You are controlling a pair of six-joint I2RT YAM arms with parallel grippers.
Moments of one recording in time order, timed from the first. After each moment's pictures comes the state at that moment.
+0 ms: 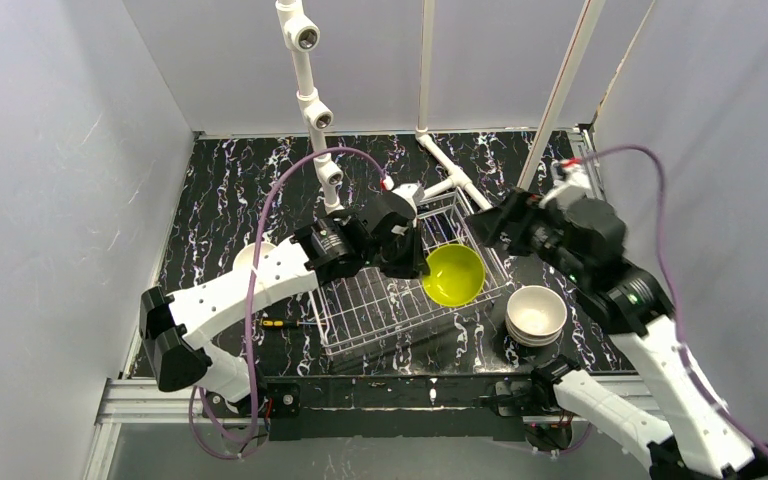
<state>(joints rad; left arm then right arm) -1.05 1.45 1.43 -0.71 -0.01 -0.77 0.54 0.74 1.10 -0.62 0.03 0.63</state>
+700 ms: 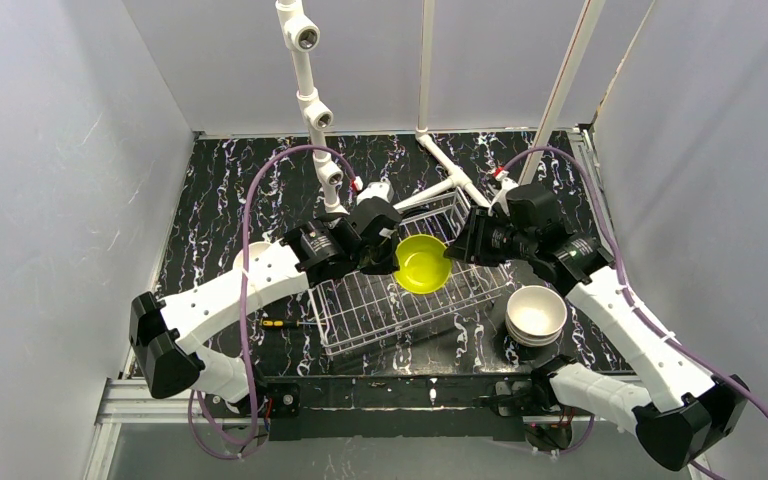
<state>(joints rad) -0.99 1.40 1.35 -0.79 -0.25 -0.78 0.55 1.01 1.05 -0.69 -0.25 0.59</state>
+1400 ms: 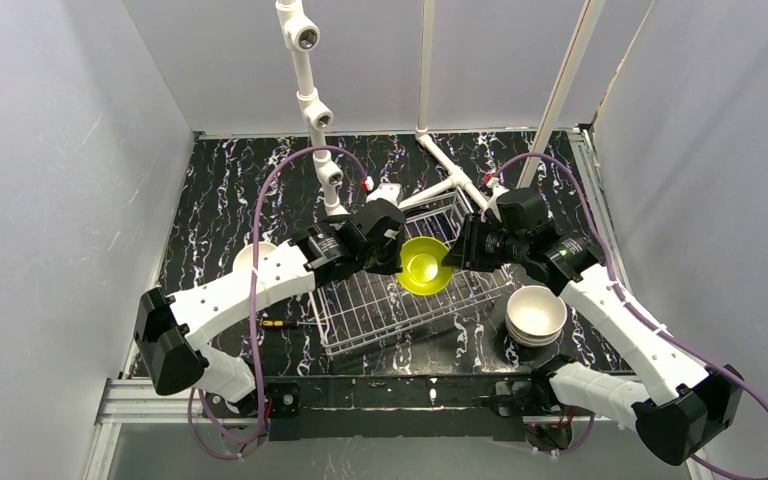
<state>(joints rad) -0.99 1.42 1.31 -0.71 -0.26 -0.68 0.57 1.04 1.02 -0.69 -0.26 0.59</state>
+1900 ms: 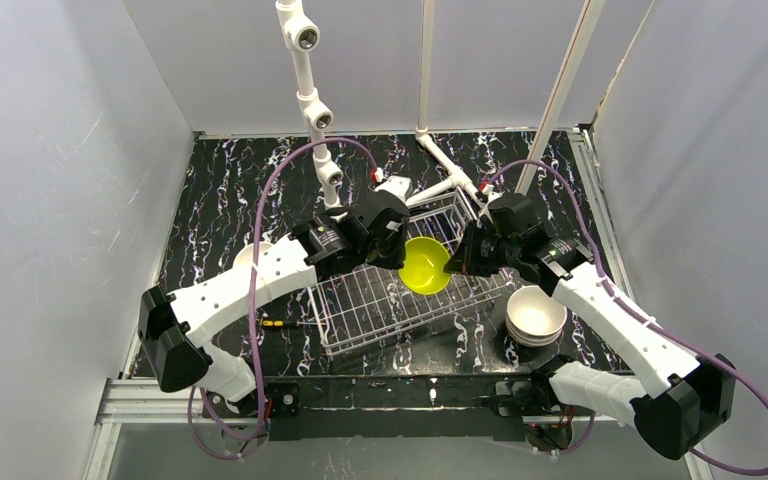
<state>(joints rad) -0.98 1.45 1.38 -0.74 -0.25 -0.56 0.59 1.07 0.97 -0.67 -0.23 0.61</state>
